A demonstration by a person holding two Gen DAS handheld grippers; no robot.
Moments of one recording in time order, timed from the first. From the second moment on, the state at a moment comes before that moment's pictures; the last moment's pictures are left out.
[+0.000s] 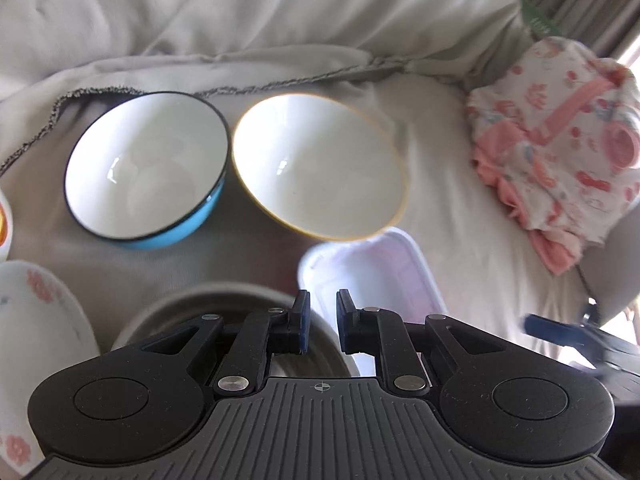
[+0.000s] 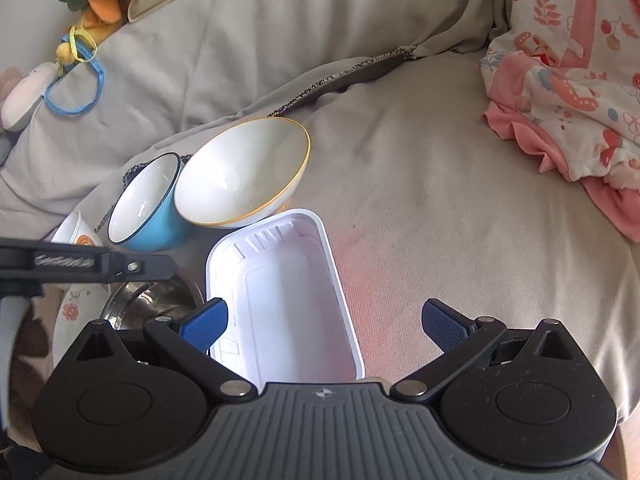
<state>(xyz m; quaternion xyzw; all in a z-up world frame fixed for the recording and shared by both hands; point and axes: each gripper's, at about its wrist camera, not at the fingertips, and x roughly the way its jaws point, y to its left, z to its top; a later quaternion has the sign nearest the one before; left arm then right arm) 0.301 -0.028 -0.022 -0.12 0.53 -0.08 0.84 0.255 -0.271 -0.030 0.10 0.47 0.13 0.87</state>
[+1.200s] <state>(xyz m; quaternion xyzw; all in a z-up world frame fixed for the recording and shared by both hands) 0.360 -0.112 -0.056 -0.11 0.52 -0.10 0.84 0.315 -0.321 -0.087 0.17 0.45 0.12 0.87</state>
